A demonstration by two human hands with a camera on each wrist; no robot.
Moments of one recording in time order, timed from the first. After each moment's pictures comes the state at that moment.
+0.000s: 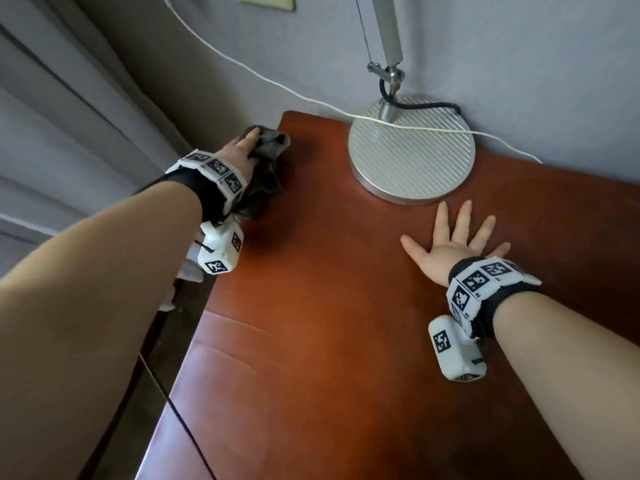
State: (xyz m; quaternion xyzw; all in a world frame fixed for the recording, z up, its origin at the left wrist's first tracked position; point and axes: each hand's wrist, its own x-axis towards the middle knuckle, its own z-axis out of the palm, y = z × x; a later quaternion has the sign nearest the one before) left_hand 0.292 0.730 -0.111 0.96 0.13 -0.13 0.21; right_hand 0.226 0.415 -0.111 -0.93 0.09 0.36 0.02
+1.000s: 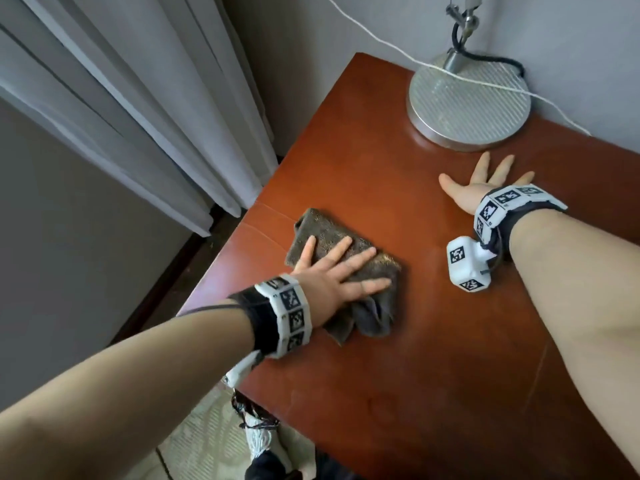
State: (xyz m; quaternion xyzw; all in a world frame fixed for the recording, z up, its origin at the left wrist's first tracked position) left_hand 0.014 0.584 -0.115 0.93 -0.13 -0.35 -0.01; right_hand 0.212 0.410 -0.119 -0.96 0.06 0.26 0.05
